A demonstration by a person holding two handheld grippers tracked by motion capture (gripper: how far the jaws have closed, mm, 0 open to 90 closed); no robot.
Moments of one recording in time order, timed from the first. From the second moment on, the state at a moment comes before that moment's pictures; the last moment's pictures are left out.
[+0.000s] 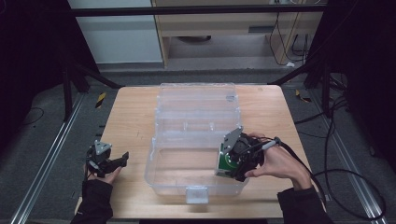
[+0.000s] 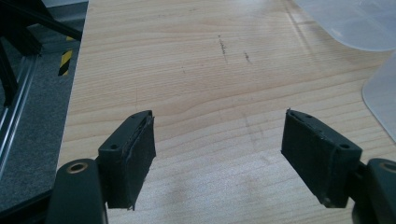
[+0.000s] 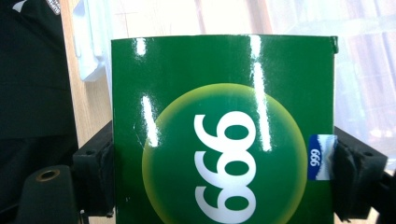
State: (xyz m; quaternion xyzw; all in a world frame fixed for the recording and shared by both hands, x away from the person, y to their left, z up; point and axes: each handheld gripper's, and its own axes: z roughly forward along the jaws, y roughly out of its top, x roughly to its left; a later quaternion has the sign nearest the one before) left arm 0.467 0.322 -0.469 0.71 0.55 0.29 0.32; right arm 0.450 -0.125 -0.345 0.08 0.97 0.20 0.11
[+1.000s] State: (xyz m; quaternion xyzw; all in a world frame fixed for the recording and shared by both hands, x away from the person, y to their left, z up) left arm 0.467 0.323 -0.469 0.71 0.55 0.29 0.32; right arm 0.456 -0.120 -0.385 0.10 0.98 0.18 0.08
